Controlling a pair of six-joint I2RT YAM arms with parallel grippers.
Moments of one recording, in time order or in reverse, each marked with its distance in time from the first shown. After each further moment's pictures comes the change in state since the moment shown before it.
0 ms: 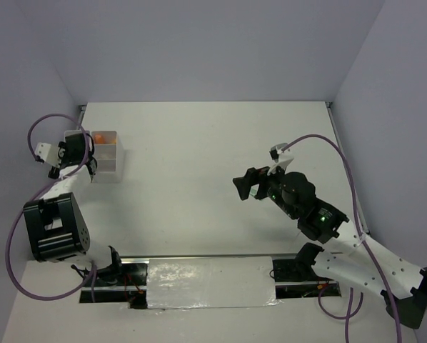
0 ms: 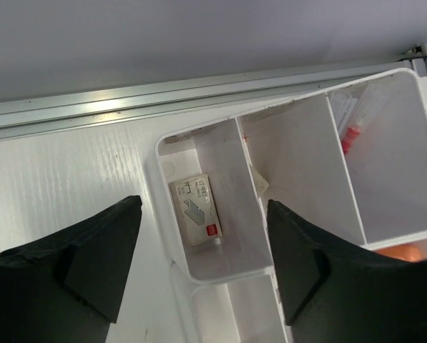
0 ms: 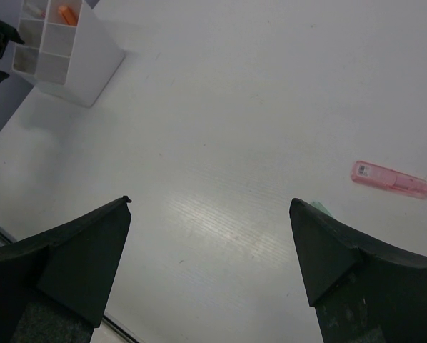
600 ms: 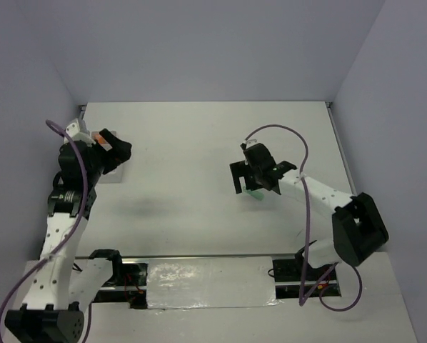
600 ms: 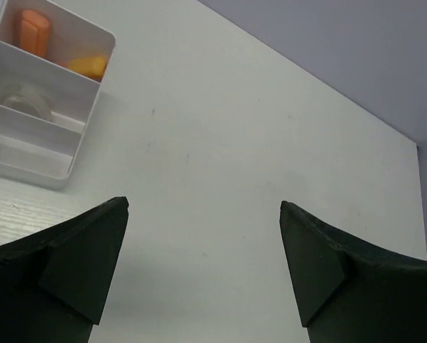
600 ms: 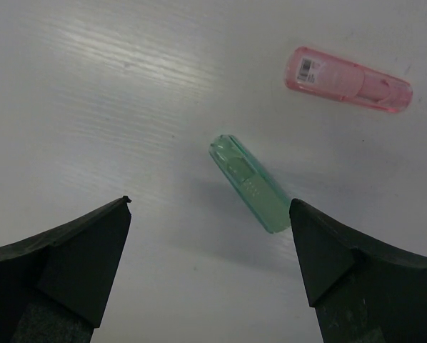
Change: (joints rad) left arm -0.286 -0.603 0.046 -0.284 0.638 0.339; right arm -0.237 0.662 0.183 -0.171 -0.124 -0.114
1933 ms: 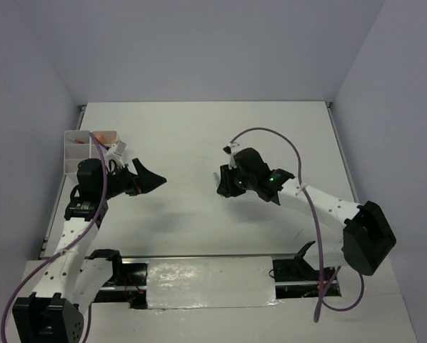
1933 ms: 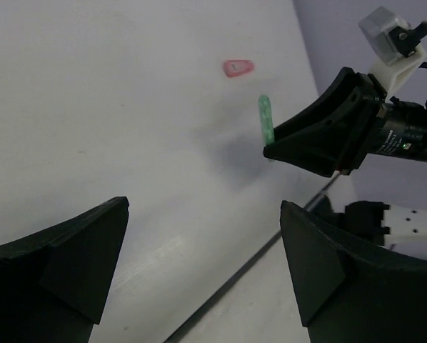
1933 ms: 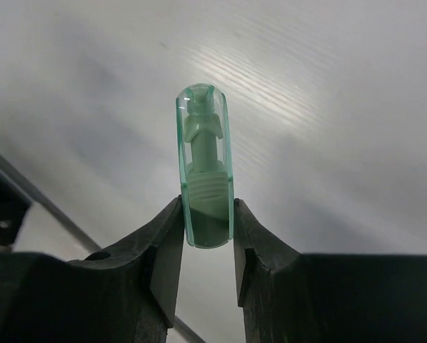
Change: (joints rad) left arm 0.002 -0.071 -0.306 0.159 0.774 0.103; right arm 0.122 -0.024 -0.017 0.111 -0.279 0.095
